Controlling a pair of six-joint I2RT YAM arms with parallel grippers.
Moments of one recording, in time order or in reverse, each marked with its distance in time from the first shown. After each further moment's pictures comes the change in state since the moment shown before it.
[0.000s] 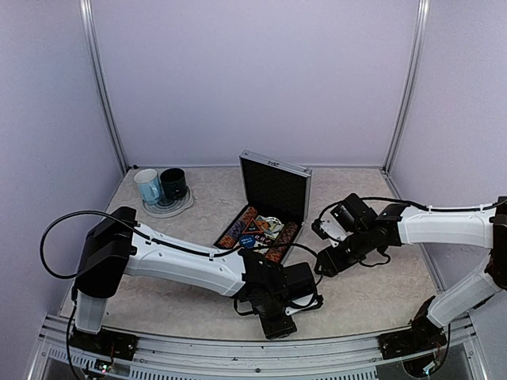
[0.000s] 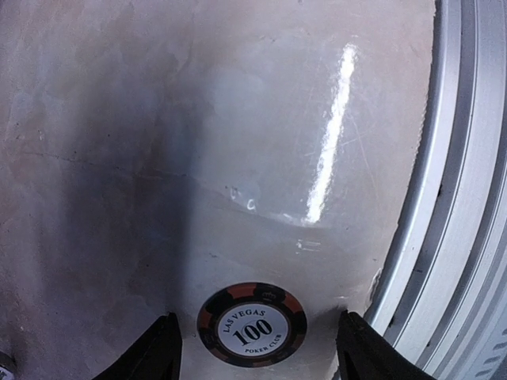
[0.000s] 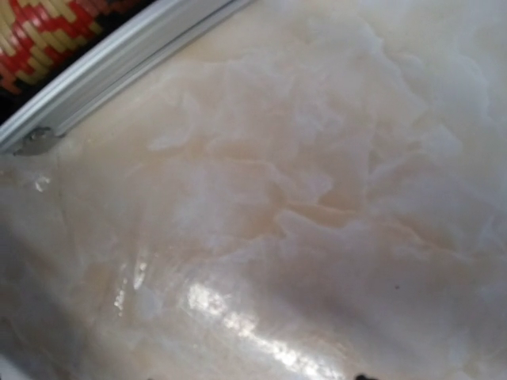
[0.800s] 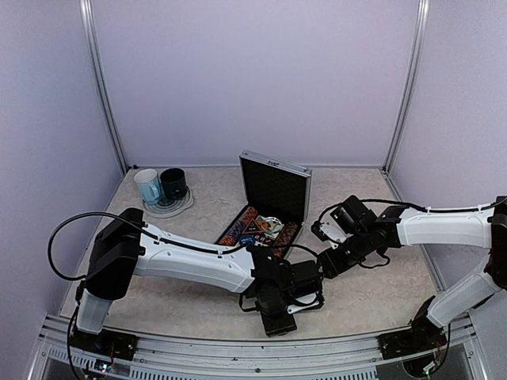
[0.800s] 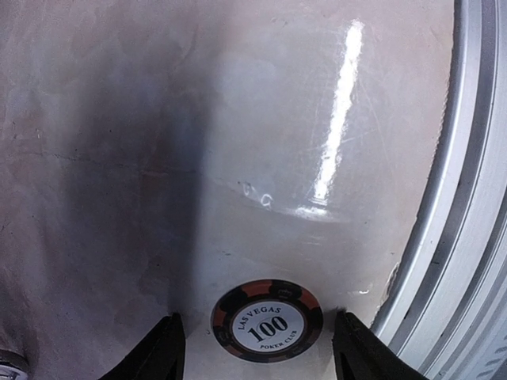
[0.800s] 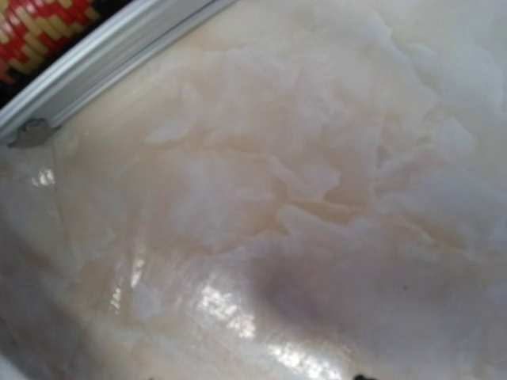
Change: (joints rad) left arm 0.008 0.062 0.113 -0.133 -0.004 0.031; right arm 0.000 0.008 -0.018 0.020 -0.011 -0.006
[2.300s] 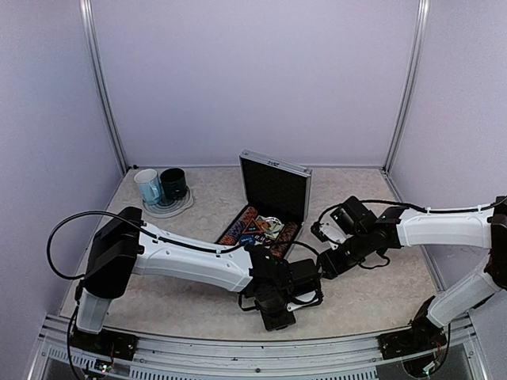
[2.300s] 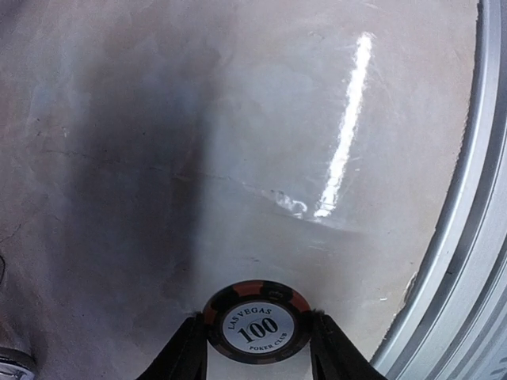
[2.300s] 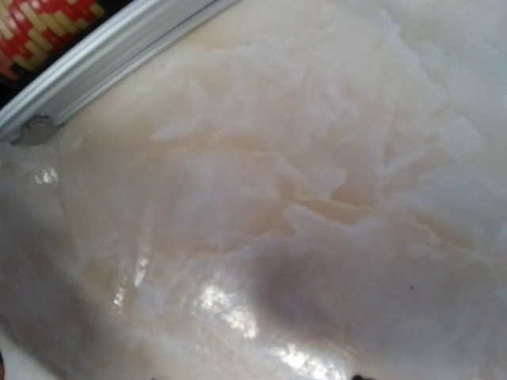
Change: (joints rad) left arm 0.006 -0.010 -0.021 0.037 -0.032 -0.020; right arm 0.007 0.000 -0.006 0.009 -0.008 0.001
